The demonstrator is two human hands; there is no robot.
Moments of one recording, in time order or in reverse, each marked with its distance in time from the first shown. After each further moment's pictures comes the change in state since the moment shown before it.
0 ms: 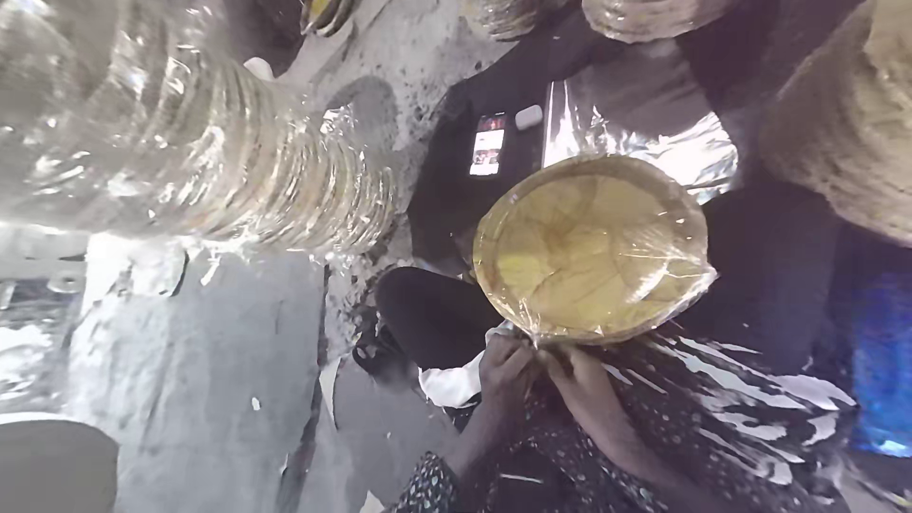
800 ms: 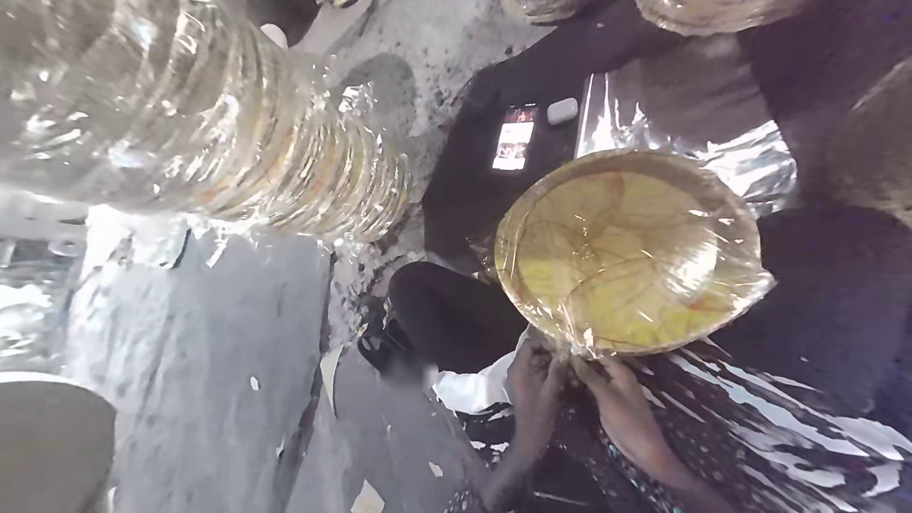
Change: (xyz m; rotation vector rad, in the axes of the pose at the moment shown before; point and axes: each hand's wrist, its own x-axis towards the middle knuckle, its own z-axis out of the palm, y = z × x) left_hand -0.007 0.019 0.010 -0.611 -0.021 -0.905; right_hand 0.013 0.025 0.014 0.430 0.138 0.116
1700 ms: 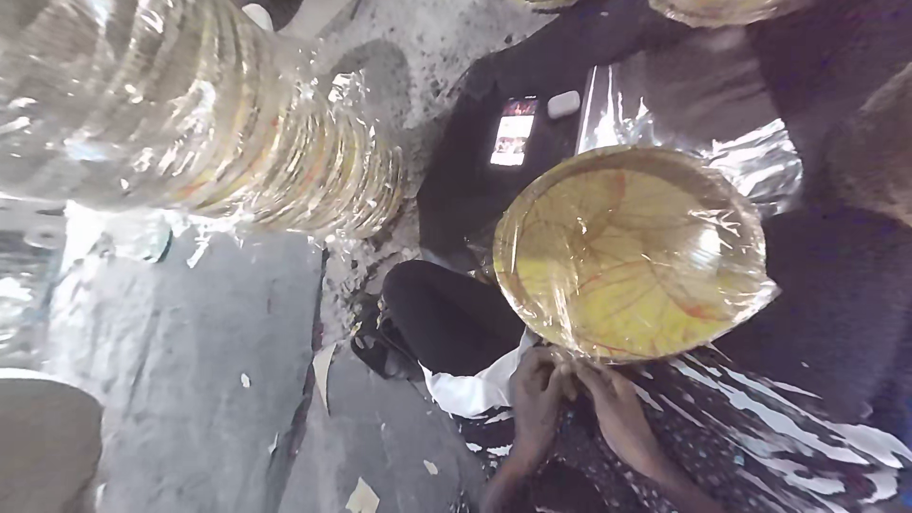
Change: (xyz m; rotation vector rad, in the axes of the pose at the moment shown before) left_hand -0.006 -0.009 -0.001 -0.037 -0.043 -0.100; right_hand -0.003 -0.007 0.001 -0.174 0.020 0.158
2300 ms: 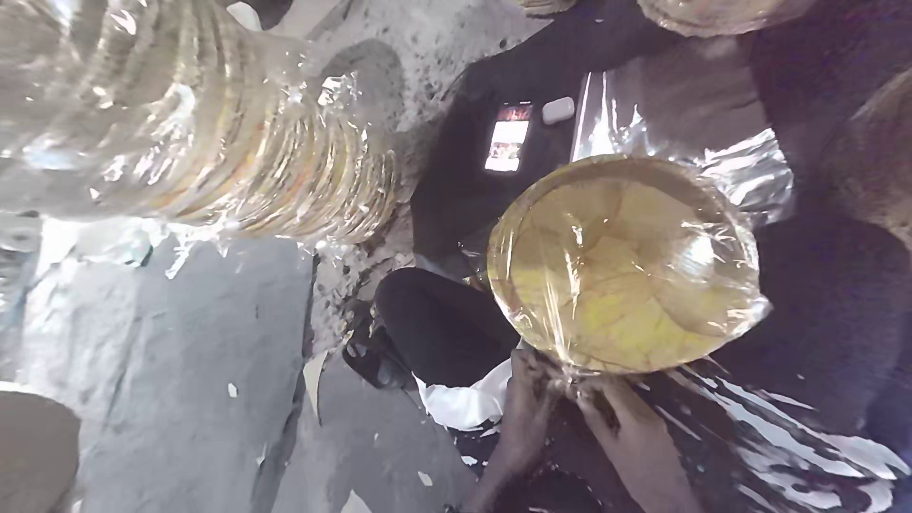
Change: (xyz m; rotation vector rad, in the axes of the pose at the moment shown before) left_hand 0.011 0.011 -0.015 0.087 -0.206 0.020; right_hand -0.008 0.004 -0.023 -0.674 0.013 -0.631
